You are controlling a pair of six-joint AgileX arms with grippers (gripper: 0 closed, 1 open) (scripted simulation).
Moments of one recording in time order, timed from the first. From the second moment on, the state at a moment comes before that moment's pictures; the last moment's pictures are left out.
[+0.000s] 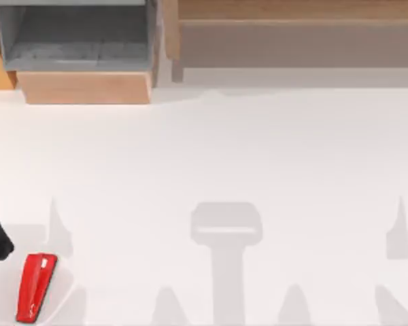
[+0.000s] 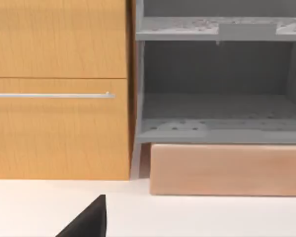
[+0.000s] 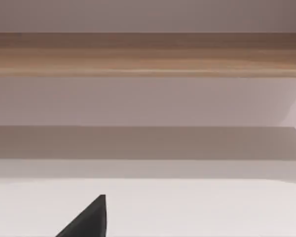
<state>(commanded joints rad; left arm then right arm) 0.00 0.00 0.00 0.00 0.00 0.00 0.00 0.00 0.00 0.00 0.00 0.00</state>
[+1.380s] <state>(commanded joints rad) 0.25 1.49 0.70 0.75 0.32 1.03 0.00 0.00 0.00 0.00 0.00 0.00</state>
